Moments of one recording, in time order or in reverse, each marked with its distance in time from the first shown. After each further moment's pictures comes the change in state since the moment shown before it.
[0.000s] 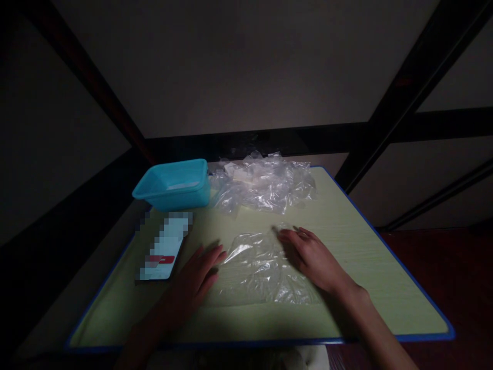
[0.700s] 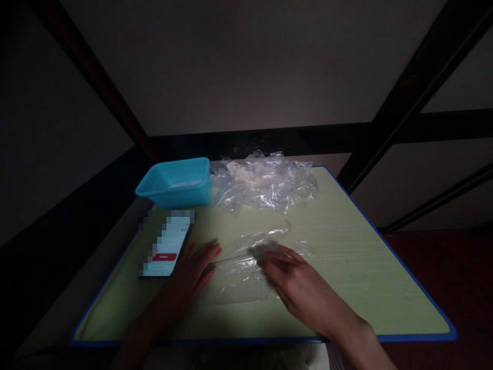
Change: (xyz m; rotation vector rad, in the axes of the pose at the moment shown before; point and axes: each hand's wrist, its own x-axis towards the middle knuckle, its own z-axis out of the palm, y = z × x) left_hand -0.003 -0.006 -0.008 0.101 0.005 -0.033; right_hand -0.006 -0.061 -0.012 -0.004 -0.138 -0.194
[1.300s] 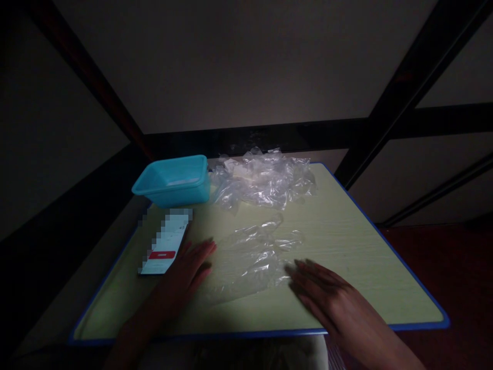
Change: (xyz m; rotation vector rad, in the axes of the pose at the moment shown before) left_hand -0.007 -0.007 0.002 0.031 0.010 -0.001; right_hand -0.066 0.008 0.003 -0.099 0.024 0.128
